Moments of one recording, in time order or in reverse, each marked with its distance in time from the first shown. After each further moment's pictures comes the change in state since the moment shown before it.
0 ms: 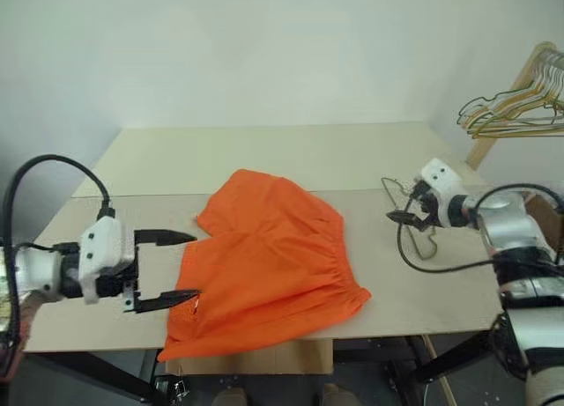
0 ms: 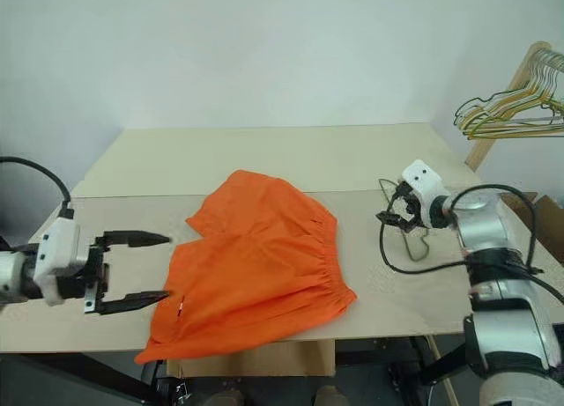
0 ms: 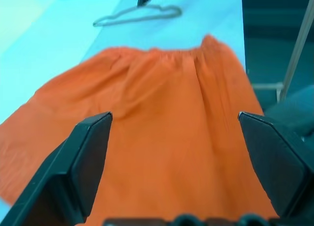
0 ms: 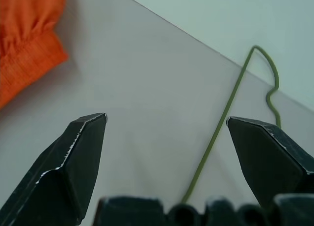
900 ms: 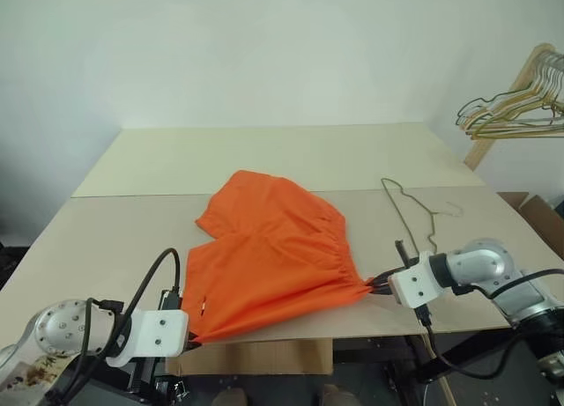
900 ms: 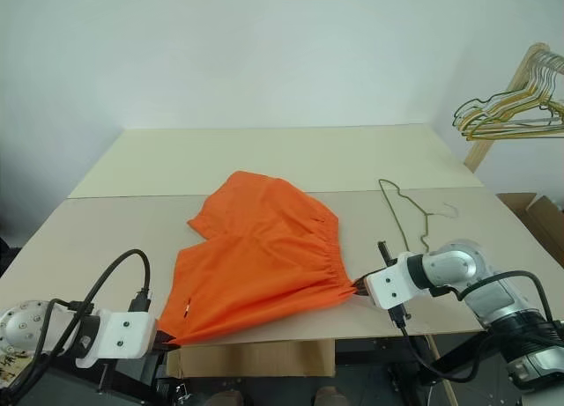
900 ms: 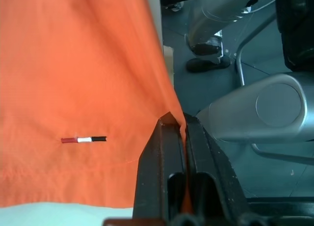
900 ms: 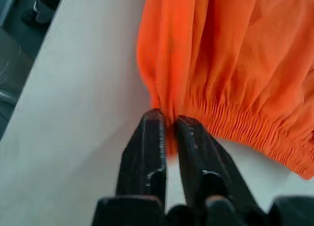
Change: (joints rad) left arm 0.314 0.216 -0.224 -0.063 0.490 -0.203 0.080; right arm 0.504 -0.309 0.232 -0.556 -0.085 -1.010 0.436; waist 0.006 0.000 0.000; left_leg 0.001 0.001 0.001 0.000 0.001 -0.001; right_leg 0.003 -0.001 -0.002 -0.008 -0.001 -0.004
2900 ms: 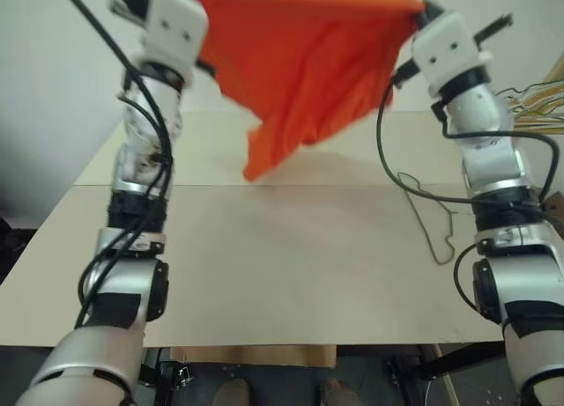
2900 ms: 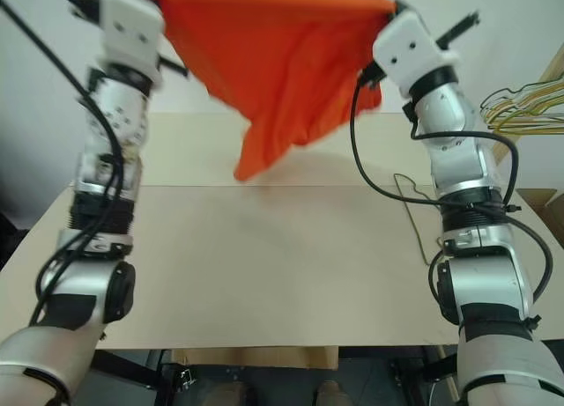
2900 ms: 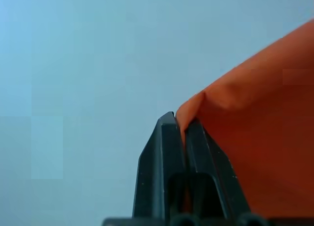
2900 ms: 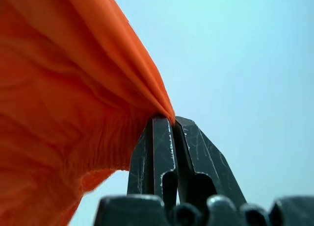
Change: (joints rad) left arm -1.431 -0.644 -0.033 0.866 0.324 -0.360 1.099; right arm -0.754 0.349 -0.225 0.346 -0.188 0.151 -1.148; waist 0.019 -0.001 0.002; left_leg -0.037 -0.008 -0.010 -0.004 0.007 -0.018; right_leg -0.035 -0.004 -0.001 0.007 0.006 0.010
